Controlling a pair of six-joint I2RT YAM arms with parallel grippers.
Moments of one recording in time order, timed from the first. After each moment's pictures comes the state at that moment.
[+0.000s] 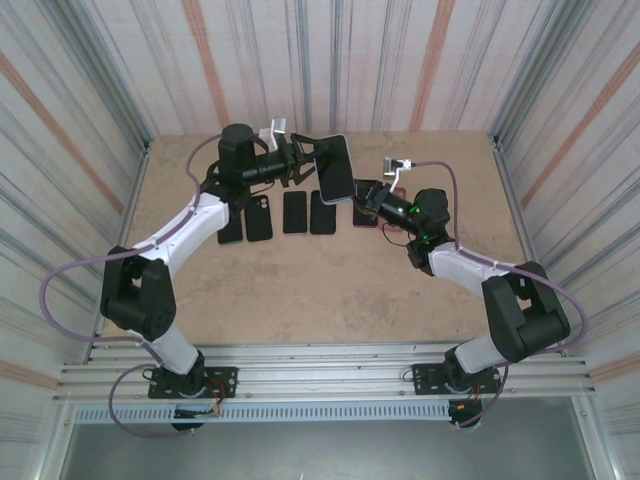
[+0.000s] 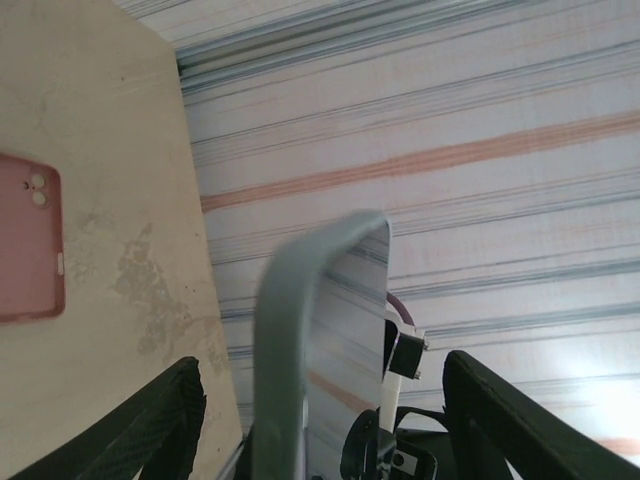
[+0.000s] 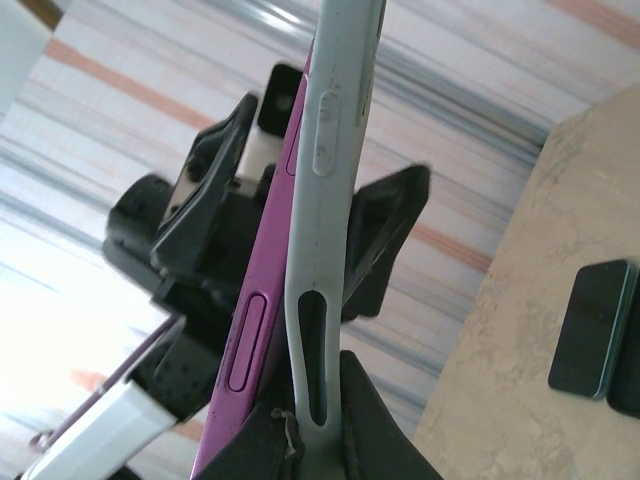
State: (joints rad) left arm -0.42 1.64 1.33 0.19 0.72 -1.23; right arm 0.41 1.48 0.72 1.01 -0.63 1.29
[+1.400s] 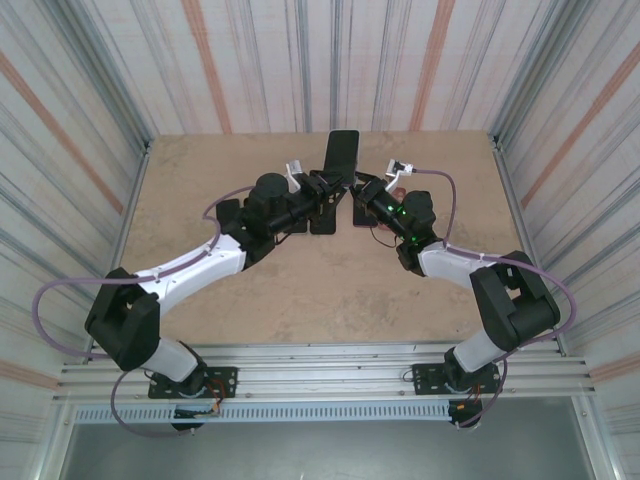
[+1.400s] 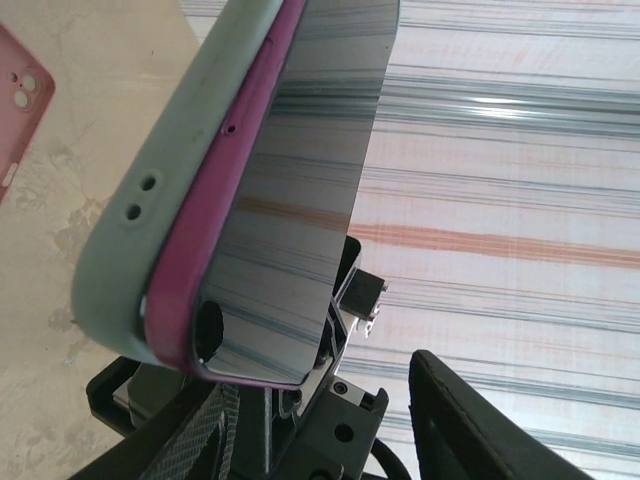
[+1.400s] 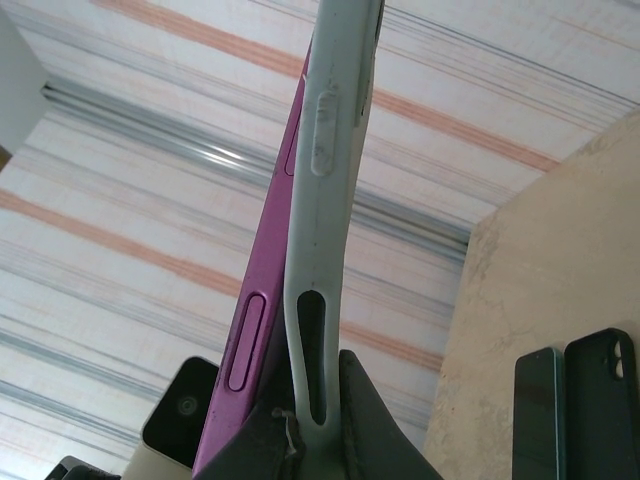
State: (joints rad) left arm -0.71 1.49 1.06 0.35 0.19 -1.60; right arm 0.47 1.55 0.73 1.01 -0.28 1.29
